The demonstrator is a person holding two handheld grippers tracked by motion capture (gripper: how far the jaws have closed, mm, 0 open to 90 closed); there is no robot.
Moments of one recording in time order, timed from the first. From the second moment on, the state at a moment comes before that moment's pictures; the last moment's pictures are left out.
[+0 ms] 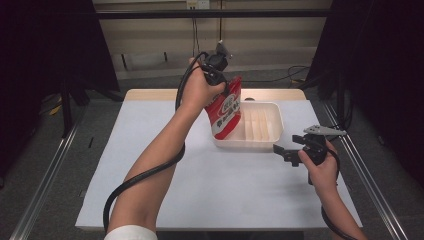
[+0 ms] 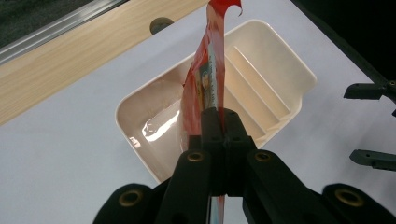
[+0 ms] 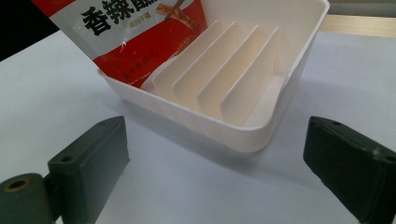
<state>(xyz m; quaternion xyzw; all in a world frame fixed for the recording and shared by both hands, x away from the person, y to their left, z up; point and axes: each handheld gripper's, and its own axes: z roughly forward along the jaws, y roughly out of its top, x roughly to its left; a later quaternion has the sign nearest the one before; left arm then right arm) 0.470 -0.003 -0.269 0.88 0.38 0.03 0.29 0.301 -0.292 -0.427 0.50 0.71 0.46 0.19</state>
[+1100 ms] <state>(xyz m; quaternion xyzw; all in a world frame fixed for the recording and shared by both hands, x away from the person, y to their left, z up) 0.477 0.004 -0.274 0.87 0.40 0.02 0.29 0.302 -0.292 -0.428 0.50 0.71 0.46 0.18</state>
